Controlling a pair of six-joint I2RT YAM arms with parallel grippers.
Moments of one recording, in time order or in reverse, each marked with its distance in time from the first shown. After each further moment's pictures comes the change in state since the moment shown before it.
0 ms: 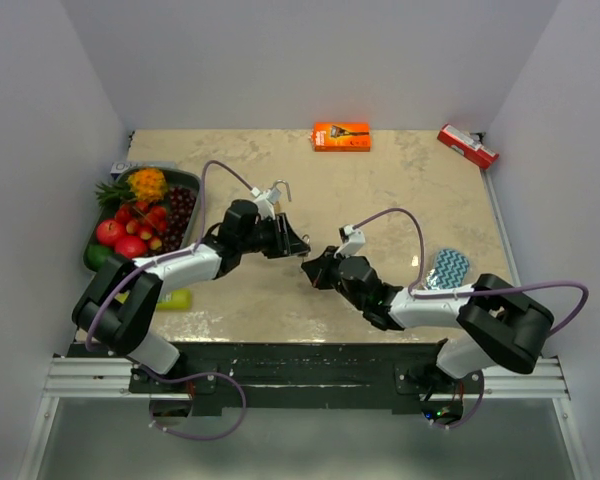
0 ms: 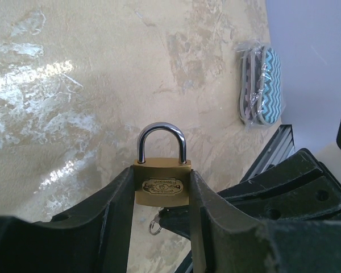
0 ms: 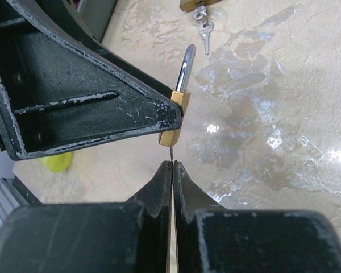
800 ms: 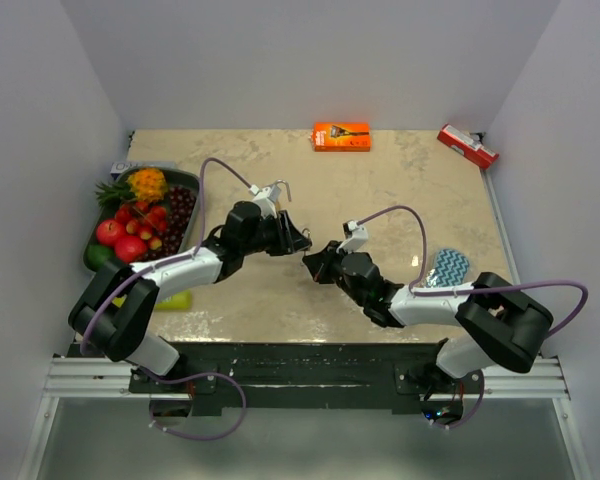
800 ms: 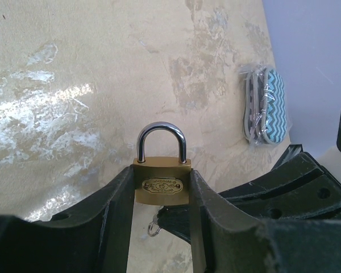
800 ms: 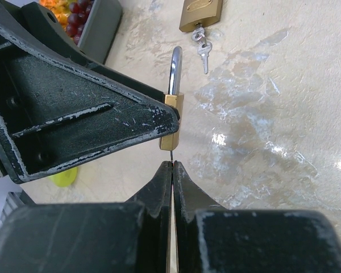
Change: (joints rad) left arm -0.042 -0.032 -0.010 0.038 -0.130 0.003; right arm -0.036 0.014 0.011 0.042 -0.002 0.005
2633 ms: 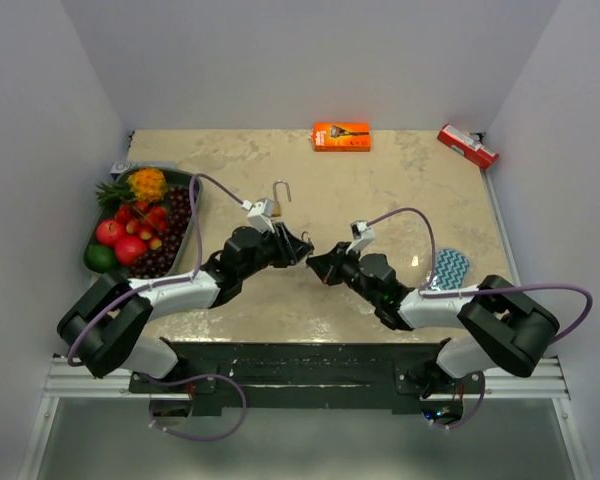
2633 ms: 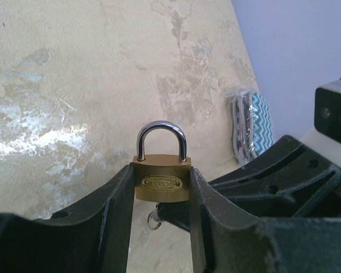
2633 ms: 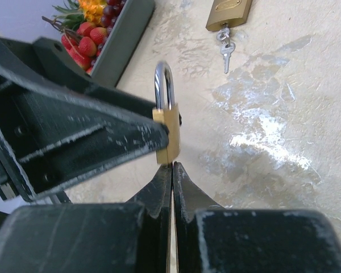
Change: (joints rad) left arm -0.126 -0.089 -0.185 0.258 -0.227 -0.079; right arm -0.089 -0.030 -0.097 0.163 -0.199 -0.043
